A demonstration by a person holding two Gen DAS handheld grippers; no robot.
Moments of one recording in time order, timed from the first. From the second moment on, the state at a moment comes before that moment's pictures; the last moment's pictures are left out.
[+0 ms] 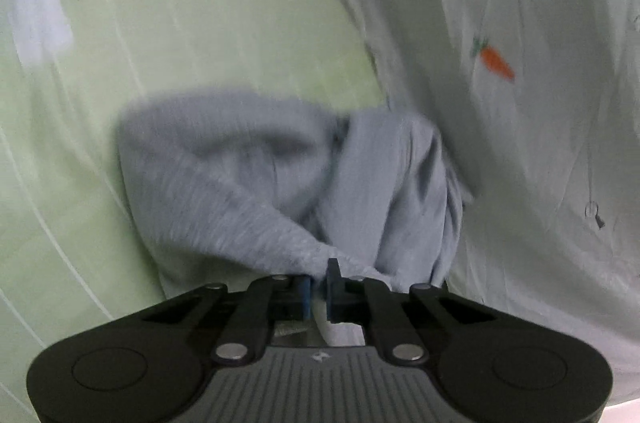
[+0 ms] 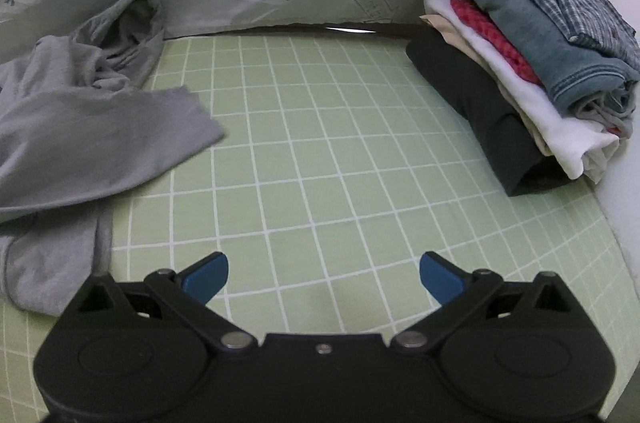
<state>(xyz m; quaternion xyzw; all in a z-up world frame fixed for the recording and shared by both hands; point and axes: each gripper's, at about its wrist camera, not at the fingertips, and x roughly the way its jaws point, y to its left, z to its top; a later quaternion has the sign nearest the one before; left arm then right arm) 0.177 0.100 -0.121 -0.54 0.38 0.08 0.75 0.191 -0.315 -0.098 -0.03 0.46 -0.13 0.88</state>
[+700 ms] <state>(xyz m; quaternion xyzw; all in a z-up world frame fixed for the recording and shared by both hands) 0.136 0.221 -0.110 -0.49 0.33 0.24 0.77 0.248 -0.271 -0.074 0.05 0.41 -0.05 0.91</state>
